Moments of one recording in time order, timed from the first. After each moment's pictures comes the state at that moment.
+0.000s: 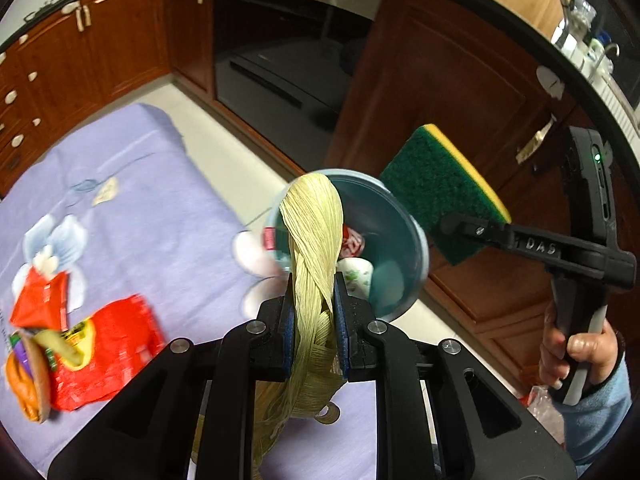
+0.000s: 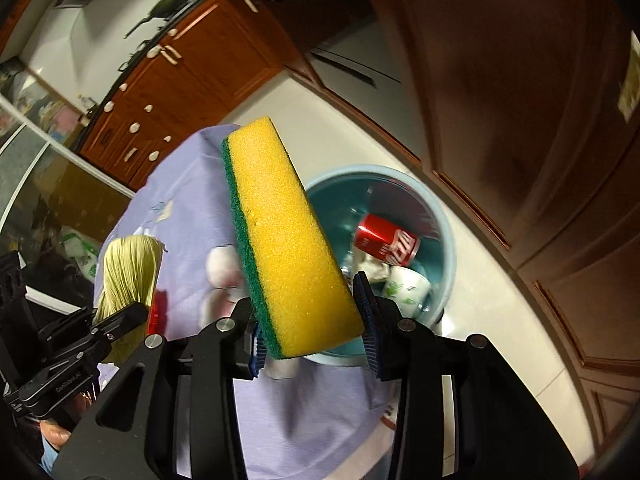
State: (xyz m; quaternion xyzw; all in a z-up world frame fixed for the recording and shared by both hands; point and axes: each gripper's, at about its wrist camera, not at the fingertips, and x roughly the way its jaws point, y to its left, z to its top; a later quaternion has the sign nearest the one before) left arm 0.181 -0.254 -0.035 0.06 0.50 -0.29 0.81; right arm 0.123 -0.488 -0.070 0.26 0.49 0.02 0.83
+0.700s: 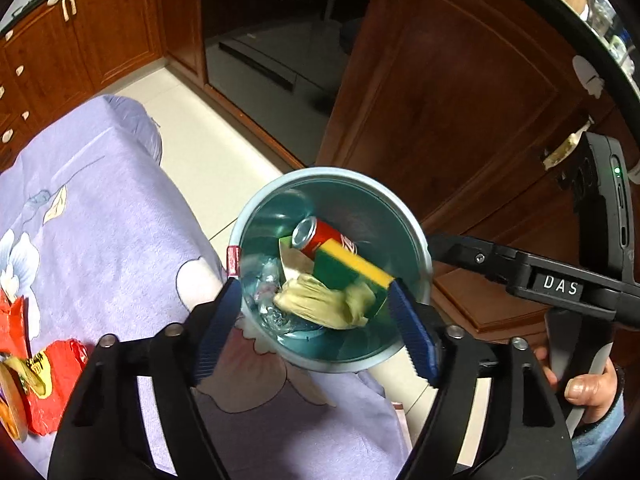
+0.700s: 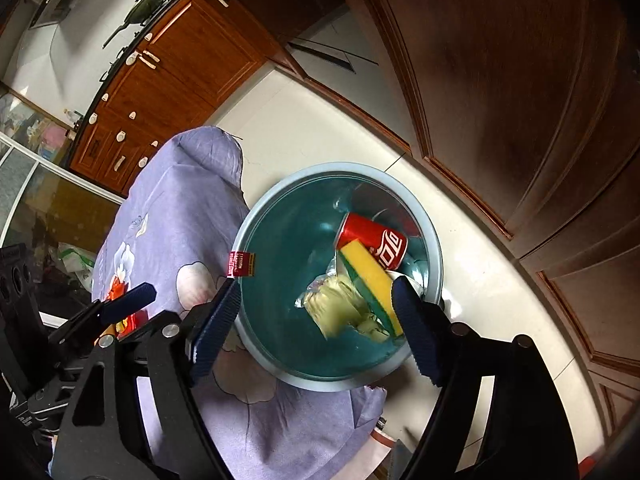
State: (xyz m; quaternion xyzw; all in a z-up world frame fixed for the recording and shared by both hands) left arm 0.223 -0.311 -0.071 0.06 0.53 -0.27 0.80; right arm 0.150 -0.509 -0.101 0.29 0.50 0.01 0.81
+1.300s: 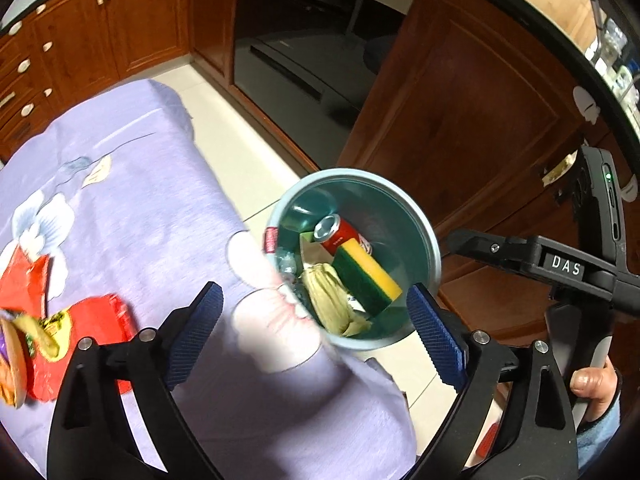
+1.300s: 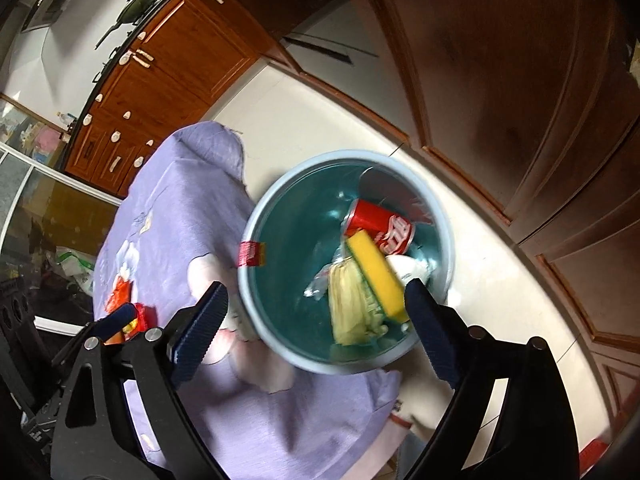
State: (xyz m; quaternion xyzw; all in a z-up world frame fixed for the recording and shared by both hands) left arm 0.202 -0.252 -0.052 0.03 0.52 -0.25 0.82; right arm 0.145 -0.488 -0.088 0.30 0.51 0.00 0.80
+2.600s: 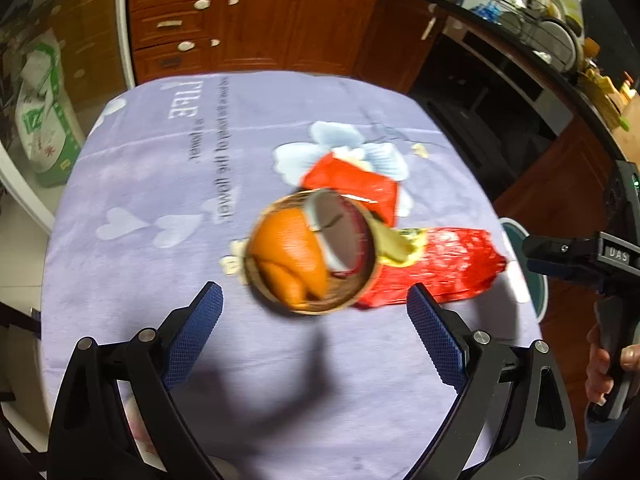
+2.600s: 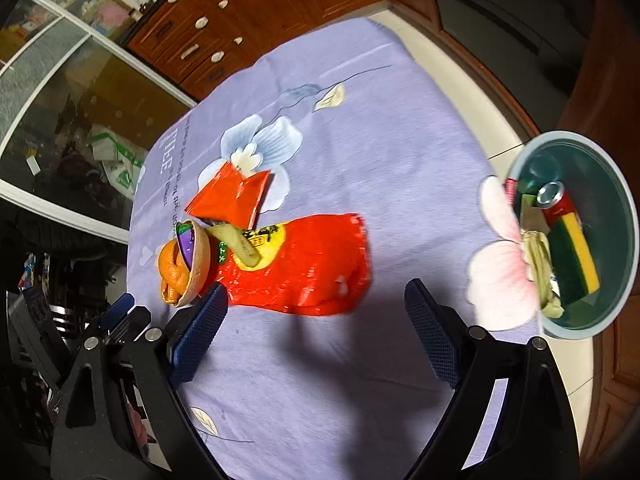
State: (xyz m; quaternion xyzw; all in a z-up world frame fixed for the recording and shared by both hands) left arm 0.146 0.084 -0.049 -0.09 0.48 -0.06 0.87; right arm 0.189 -0.213 -0.057 0.18 0.57 0.15 0.79
